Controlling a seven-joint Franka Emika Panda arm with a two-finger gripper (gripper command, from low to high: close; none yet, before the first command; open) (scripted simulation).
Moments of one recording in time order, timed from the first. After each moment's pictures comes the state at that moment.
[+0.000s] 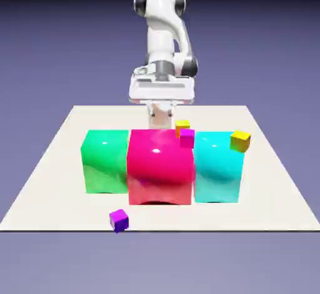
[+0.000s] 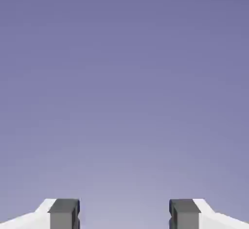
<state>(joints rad) 0.00 -0.53 0.00 -2.78 0.01 3.01 0.77</state>
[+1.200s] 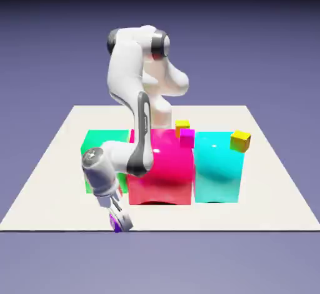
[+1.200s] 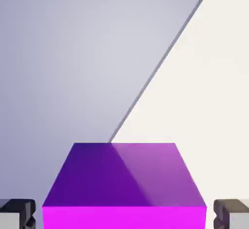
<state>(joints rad) -0.32 0.57 0.03 -2.05 0.22 2.43 1.33</state>
